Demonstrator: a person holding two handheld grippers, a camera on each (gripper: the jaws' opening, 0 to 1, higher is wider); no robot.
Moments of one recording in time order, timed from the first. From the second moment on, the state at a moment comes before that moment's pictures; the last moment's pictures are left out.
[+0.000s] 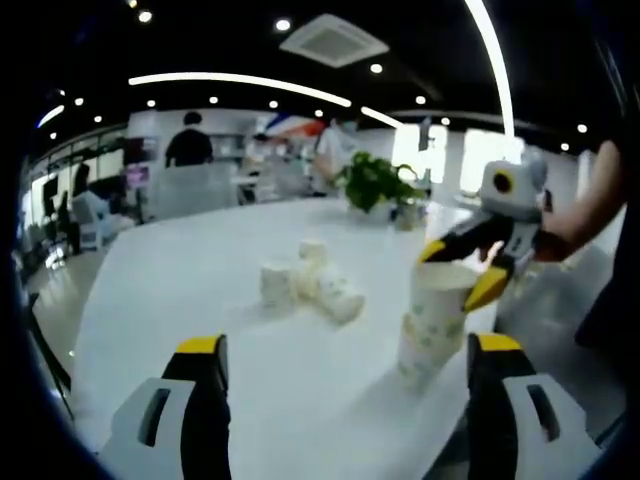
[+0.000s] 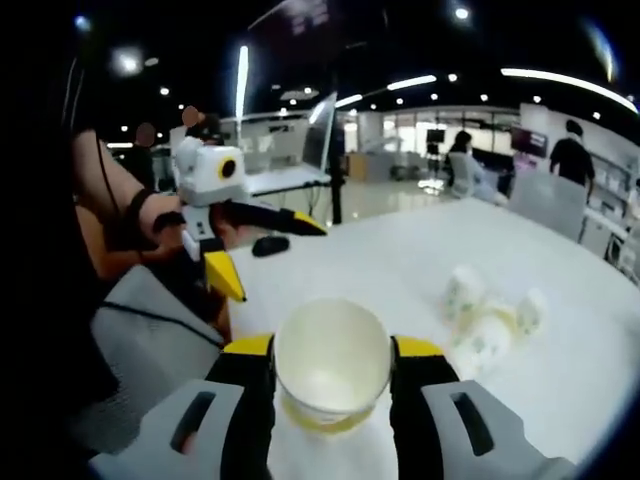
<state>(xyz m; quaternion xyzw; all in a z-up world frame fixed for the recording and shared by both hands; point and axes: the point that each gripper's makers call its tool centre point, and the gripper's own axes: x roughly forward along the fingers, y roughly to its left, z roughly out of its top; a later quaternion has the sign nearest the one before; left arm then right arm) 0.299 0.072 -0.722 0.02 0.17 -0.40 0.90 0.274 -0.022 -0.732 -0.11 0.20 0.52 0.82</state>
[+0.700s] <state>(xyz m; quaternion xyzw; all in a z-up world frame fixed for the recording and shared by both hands) 0.296 0.074 -0.728 0.02 0.18 -0.39 0.90 0.268 -0.026 -0.758 -0.12 0.21 0.53 0.81</state>
